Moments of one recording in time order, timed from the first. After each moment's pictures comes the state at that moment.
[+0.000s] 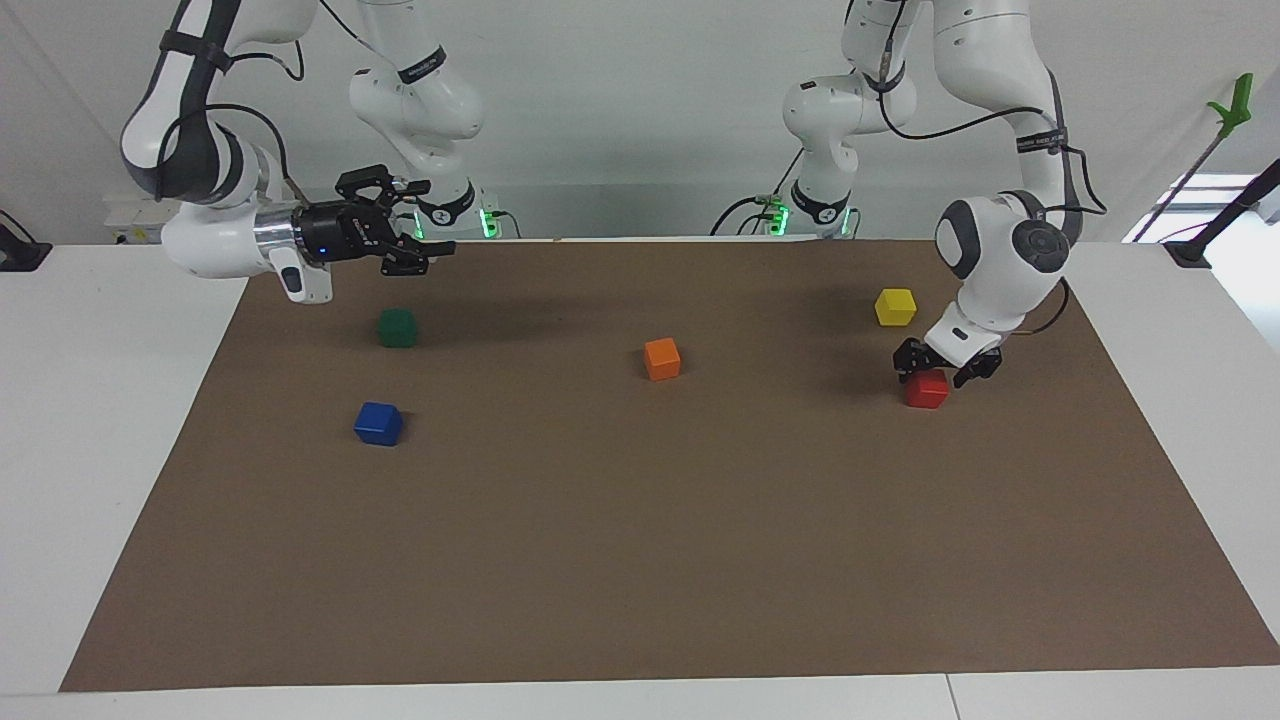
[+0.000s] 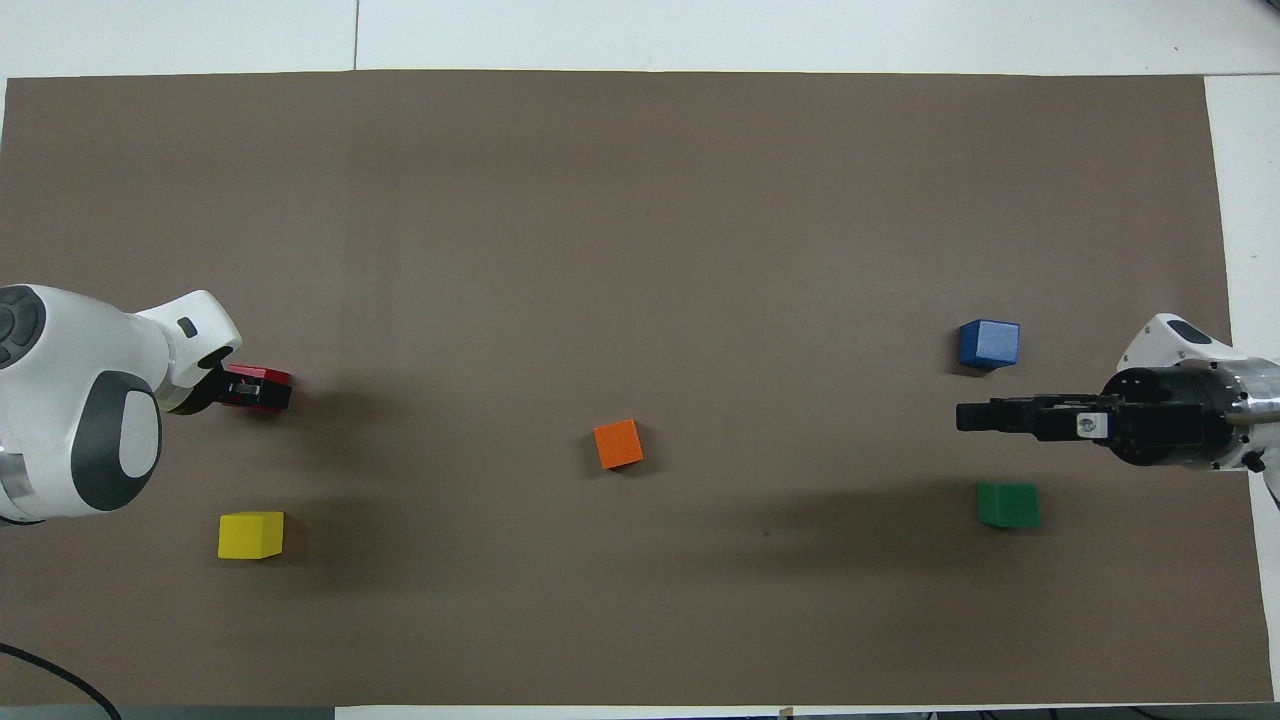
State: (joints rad) left arm 0.06 0.10 -0.02 -2.25 0.03 2.29 0.24; right arm -0.25 -0.08 -0.03 -2.31 1.52 1.24 -0.72
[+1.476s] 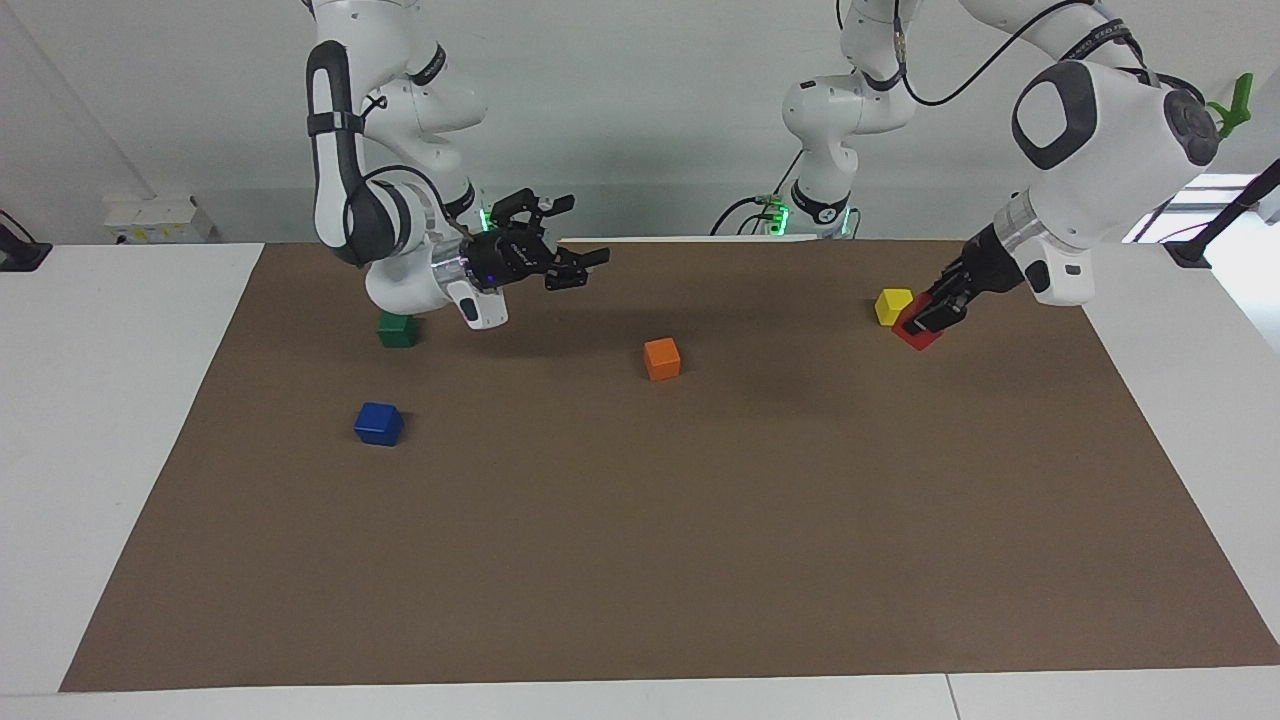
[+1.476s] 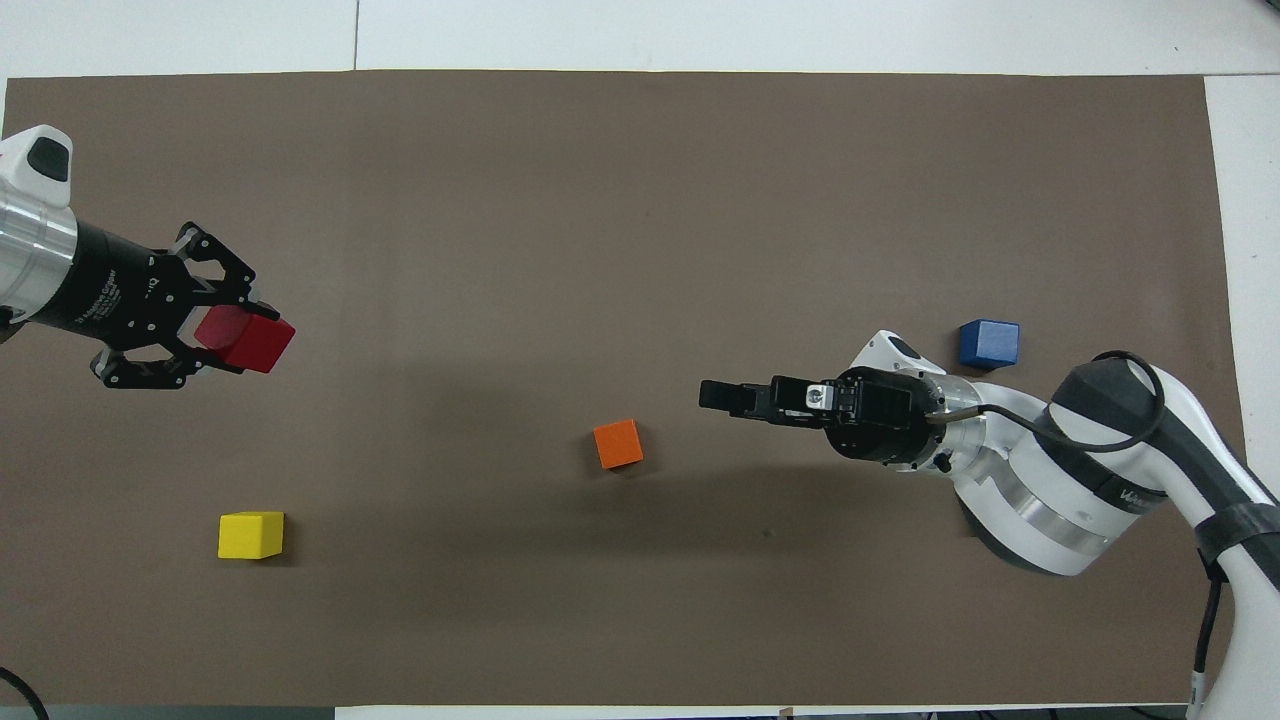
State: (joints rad) left arm 0.03 0.07 -0.08 -1.68 -0.35 1.57 -0.96; right arm 0.24 0.01 -0.03 -2.41 2.14 1.43 -0.89
